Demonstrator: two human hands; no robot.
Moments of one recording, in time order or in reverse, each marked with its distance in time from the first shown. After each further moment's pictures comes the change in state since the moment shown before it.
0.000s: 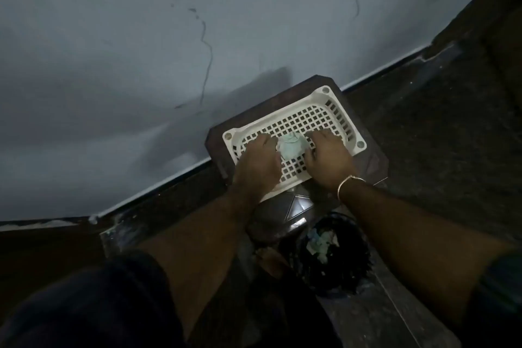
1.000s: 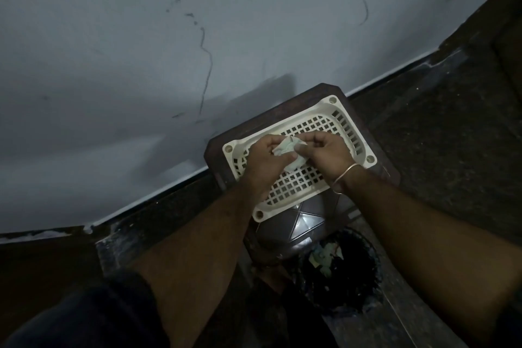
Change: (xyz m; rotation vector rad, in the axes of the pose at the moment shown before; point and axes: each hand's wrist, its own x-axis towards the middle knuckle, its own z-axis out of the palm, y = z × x) left_hand 0.037 -0.003 0.011 -1.179 -0.058 -0.504; right_hand 0.041 -0.002 0.010 1.139 -0.152 0.441
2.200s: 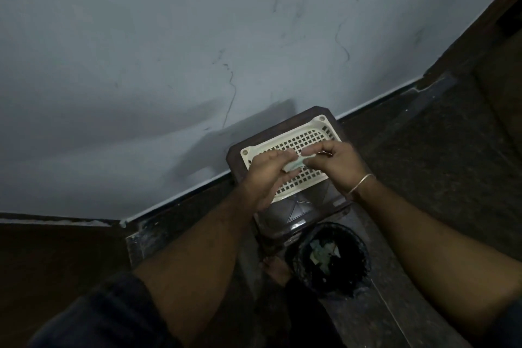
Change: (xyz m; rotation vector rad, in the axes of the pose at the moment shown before) left_hand -0.130 0.088 0.001 -0.285 -0.076 -0.097; right_hand -0.128 -0.082 -0.016 -0.117 -0.052 -0.199
